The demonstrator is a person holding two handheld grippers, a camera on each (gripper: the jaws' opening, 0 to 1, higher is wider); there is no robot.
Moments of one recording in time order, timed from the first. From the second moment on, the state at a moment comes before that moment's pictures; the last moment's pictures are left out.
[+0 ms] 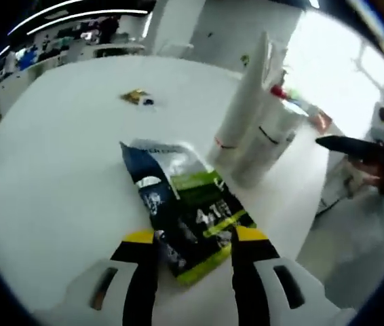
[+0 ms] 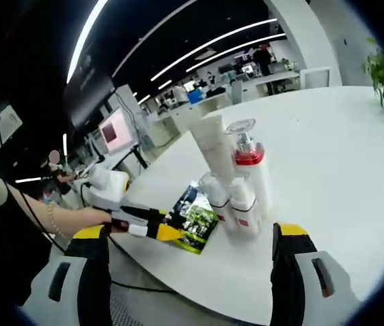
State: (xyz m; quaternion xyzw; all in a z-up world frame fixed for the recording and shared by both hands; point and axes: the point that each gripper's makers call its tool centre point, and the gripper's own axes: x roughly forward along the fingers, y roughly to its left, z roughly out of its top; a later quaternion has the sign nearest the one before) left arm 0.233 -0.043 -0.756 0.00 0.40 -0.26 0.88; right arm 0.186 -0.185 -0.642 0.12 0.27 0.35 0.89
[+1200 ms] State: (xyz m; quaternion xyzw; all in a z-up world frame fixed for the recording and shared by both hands) left arm 0.268 -0.062 -0.760 0.19 0.35 -0.40 0.82; right arm 0.187 -0.188 -0.644 0.13 0.28 0.34 0.89
